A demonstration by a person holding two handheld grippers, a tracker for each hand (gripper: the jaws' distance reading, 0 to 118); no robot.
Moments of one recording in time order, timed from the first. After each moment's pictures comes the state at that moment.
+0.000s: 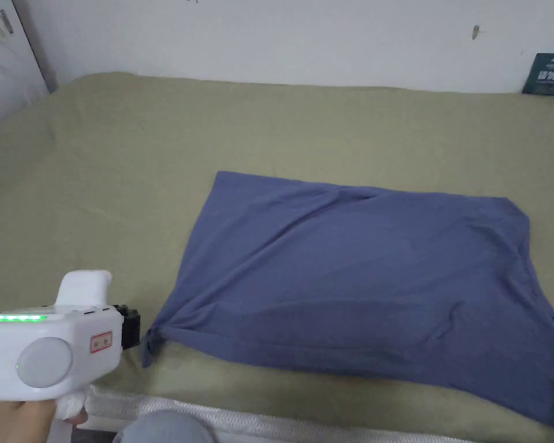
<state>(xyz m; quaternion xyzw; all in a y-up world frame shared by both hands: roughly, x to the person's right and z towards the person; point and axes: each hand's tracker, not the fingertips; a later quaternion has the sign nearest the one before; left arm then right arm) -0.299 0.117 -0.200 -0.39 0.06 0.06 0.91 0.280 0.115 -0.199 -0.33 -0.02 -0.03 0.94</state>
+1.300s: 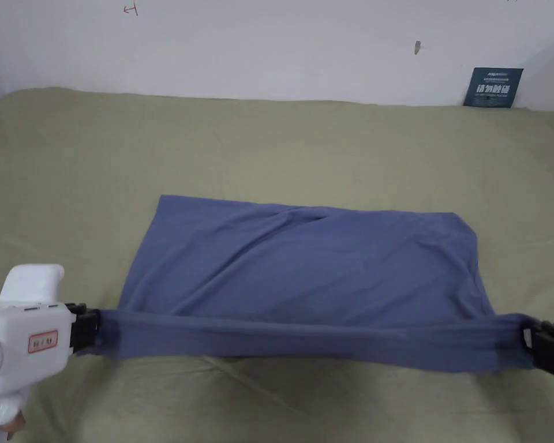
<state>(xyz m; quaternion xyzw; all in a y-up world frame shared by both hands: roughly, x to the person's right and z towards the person) -0.274 0.160 -0.279 -0.39 0.02 0.04 0.92 0.289 0.150 -0.287 -0.33 0.03 -0.01 0.94</state>
